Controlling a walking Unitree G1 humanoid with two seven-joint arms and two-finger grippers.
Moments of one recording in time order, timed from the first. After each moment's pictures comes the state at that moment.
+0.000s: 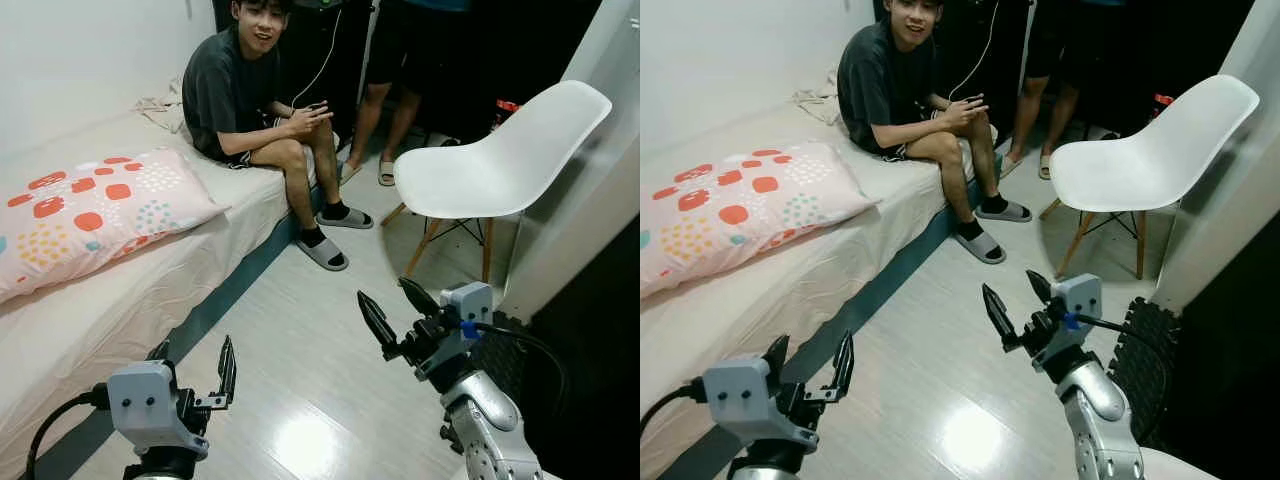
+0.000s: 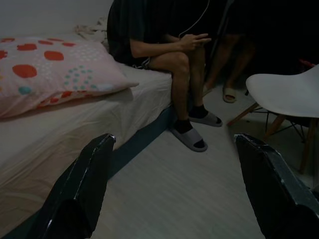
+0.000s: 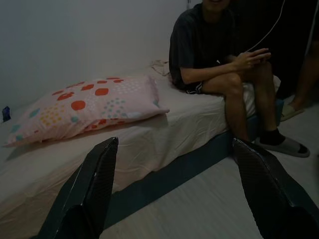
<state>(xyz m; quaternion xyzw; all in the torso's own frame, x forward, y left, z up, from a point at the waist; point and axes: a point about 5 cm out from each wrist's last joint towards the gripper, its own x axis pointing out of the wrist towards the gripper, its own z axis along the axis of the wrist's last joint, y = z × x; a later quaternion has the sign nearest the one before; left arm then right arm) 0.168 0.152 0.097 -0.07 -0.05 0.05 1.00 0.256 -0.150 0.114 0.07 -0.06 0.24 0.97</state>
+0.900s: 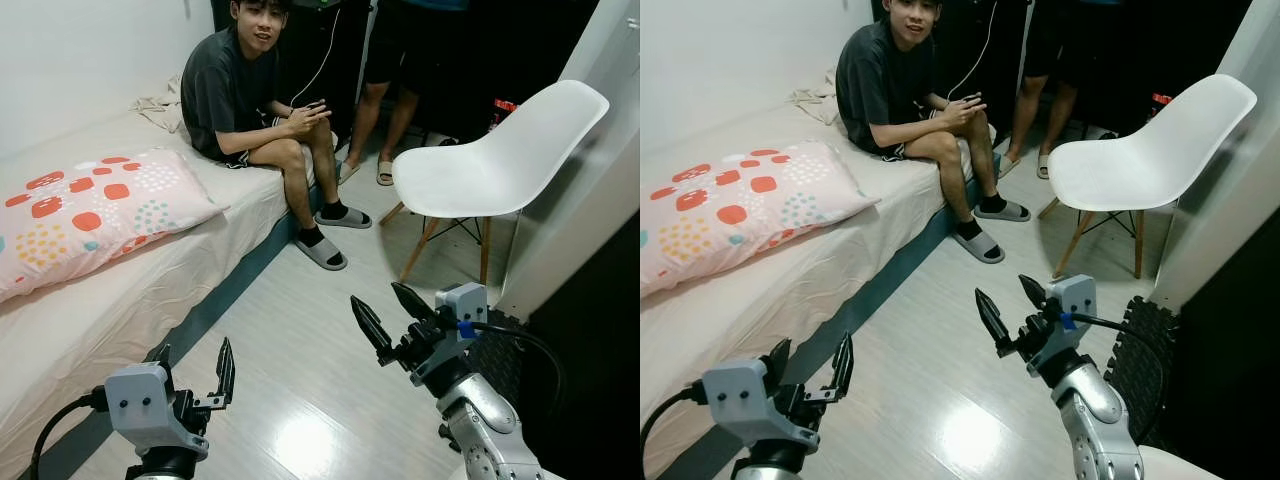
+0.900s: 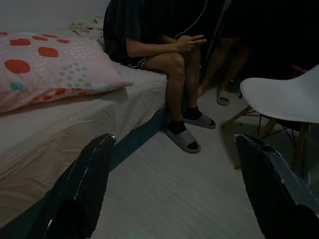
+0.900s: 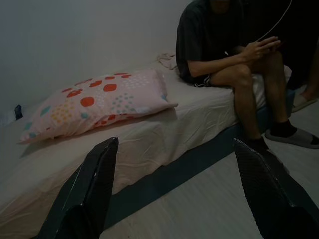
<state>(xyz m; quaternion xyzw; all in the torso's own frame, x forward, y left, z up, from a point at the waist) 0.169 0.150 0.096 -0.09 -0.05 0.04 0.99 0.253 -0.143 0.113 0.09 -0.04 0.25 0.96</state>
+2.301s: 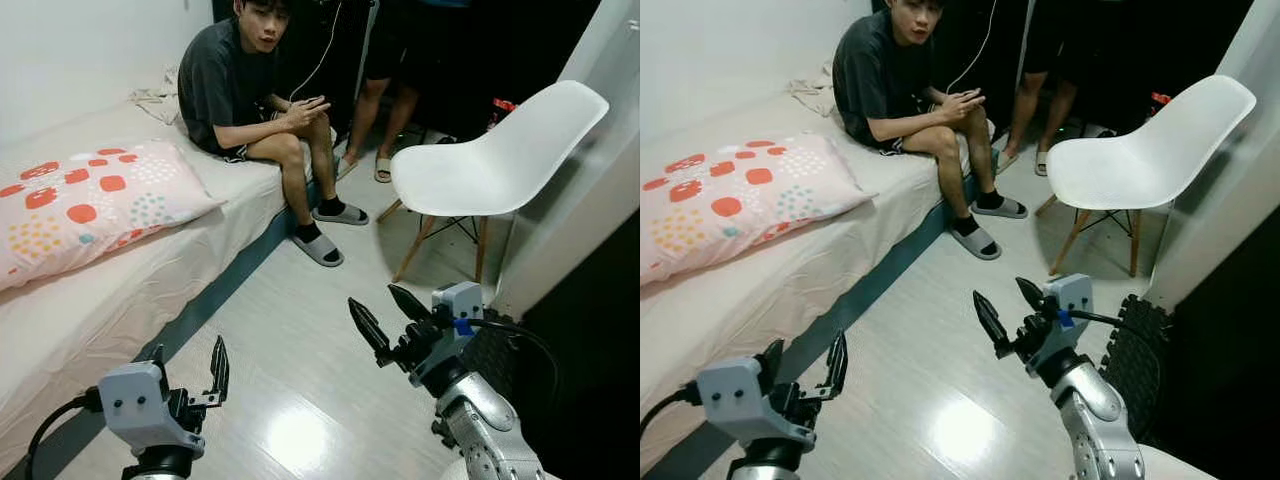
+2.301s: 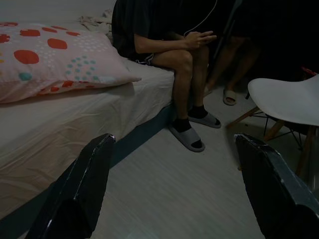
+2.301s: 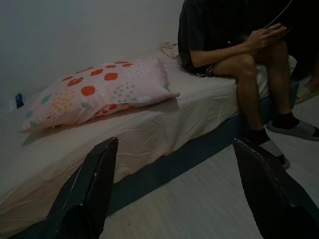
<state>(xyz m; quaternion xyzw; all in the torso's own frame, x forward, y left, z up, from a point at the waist) 0.169 0.152 0.096 -0.09 -0.05 0.06 0.99 0.254 -0.144 0.114 0.09 -0.03 0.26 0.96</state>
